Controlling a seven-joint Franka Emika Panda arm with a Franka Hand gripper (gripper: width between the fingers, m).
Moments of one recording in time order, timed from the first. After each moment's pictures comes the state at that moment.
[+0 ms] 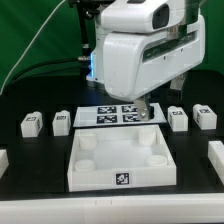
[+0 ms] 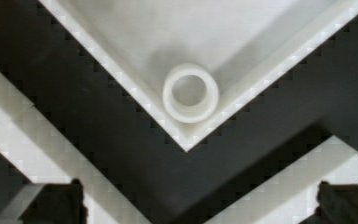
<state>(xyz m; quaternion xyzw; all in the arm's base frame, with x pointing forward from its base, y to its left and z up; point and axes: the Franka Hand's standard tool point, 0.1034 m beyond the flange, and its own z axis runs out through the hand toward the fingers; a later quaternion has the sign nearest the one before) 0.566 0.053 0.114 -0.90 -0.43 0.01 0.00</state>
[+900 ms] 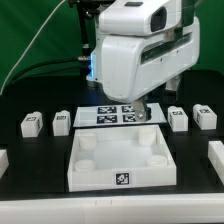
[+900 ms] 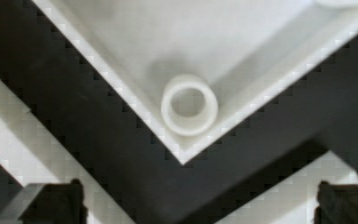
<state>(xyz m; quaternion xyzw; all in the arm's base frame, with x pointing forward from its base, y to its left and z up) 0.554 0.043 0.110 -0.88 -0.47 0.01 0.00</state>
